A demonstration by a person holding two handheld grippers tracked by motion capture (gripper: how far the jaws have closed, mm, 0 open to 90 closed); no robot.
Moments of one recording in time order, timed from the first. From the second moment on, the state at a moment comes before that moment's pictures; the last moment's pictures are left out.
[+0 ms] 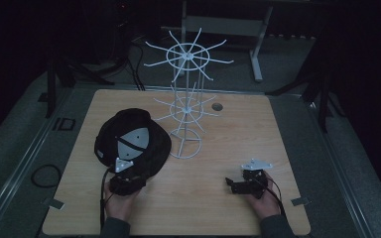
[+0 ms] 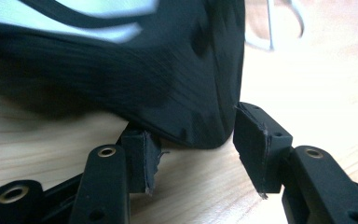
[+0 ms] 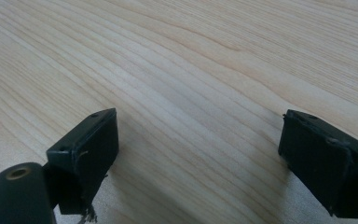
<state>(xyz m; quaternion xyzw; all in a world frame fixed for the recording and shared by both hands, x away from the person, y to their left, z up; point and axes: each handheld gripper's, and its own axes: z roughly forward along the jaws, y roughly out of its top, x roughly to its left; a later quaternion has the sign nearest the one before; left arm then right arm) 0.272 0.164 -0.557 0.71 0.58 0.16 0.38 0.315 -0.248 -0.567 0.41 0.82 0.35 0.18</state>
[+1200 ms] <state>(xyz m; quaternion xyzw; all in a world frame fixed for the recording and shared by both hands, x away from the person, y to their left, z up) 0.285 0.181 -0.540 0.67 0.59 0.13 0.43 0.315 -0.248 -0.567 0.41 0.82 0.35 0.18</state>
